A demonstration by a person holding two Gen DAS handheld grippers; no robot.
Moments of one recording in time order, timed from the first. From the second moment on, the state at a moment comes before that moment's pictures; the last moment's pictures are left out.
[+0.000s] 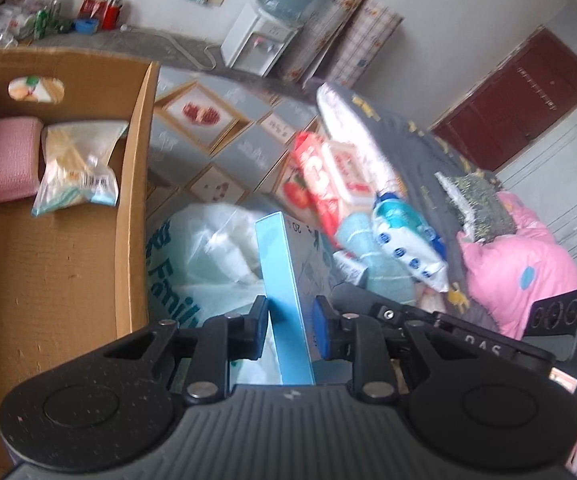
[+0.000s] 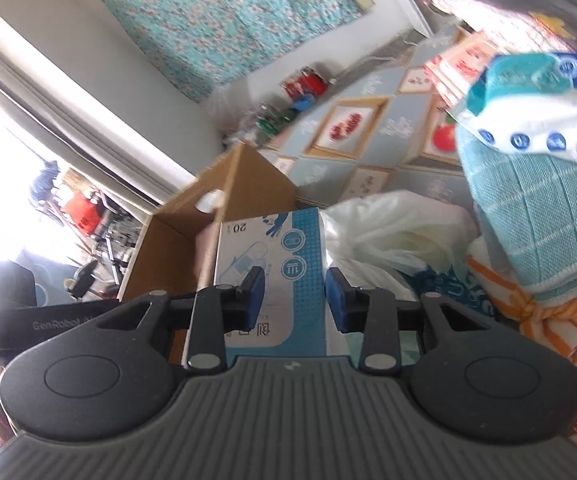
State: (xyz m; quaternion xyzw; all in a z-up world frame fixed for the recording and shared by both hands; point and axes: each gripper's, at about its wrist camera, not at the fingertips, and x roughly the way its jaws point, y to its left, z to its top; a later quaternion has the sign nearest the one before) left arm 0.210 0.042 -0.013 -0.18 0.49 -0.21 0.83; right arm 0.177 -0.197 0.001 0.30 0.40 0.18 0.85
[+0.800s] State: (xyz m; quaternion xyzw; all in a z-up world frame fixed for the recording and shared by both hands) left arm 0.220 0.040 -0.033 -0.20 0.51 -0.19 0.82; right arm 0.203 -0.198 -0.009 0.32 0.41 0.20 0.83
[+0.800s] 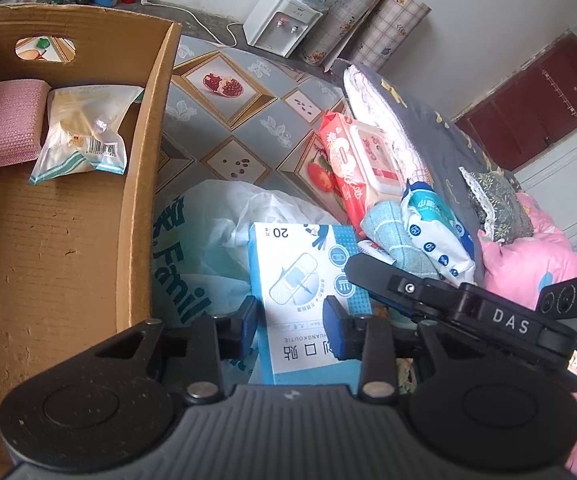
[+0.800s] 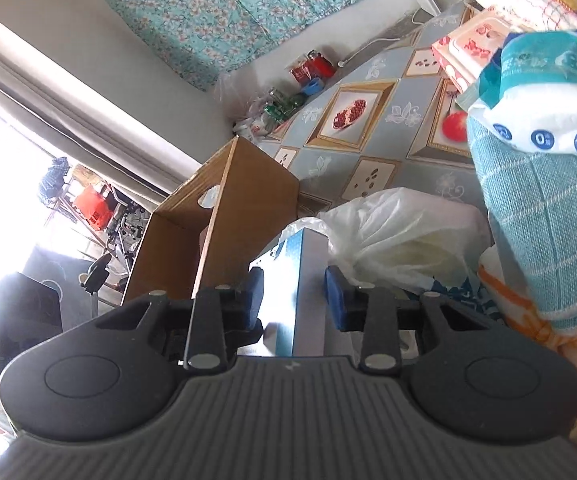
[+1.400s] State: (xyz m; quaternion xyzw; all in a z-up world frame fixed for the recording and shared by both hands) left arm 0.182 0.131 0.055 -0.26 0.41 -0.13 0.87; right arm 0.218 -0.113 0.090 0.28 0.37 0.29 0.84
